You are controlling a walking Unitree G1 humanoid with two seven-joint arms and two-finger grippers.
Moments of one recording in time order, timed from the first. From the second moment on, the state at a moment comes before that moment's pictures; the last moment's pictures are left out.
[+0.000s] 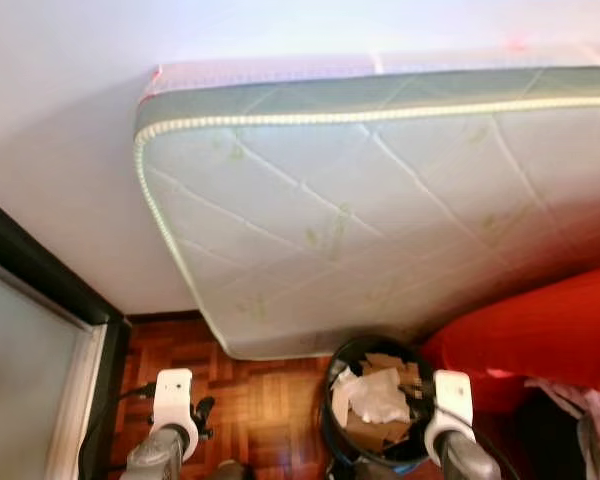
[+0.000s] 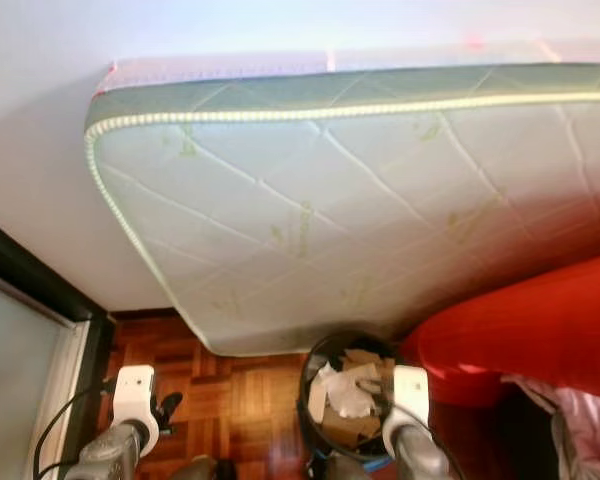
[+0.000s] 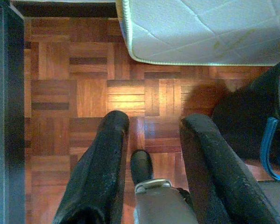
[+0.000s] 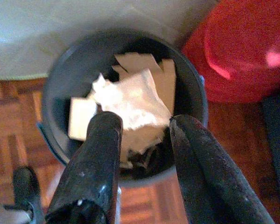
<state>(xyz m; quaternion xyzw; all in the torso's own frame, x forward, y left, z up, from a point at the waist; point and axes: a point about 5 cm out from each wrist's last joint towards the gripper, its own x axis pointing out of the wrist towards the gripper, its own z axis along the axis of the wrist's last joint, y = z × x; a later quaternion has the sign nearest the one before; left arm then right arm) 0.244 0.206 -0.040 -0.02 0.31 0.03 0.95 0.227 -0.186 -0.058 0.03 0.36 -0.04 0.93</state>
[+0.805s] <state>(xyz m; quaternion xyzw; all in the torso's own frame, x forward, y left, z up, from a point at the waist) 0.234 0.204 -0.048 -0.03 0.33 0.04 0.94 0.187 -0.201 -0.082 -0.03 0.49 -0.07 0.87</state>
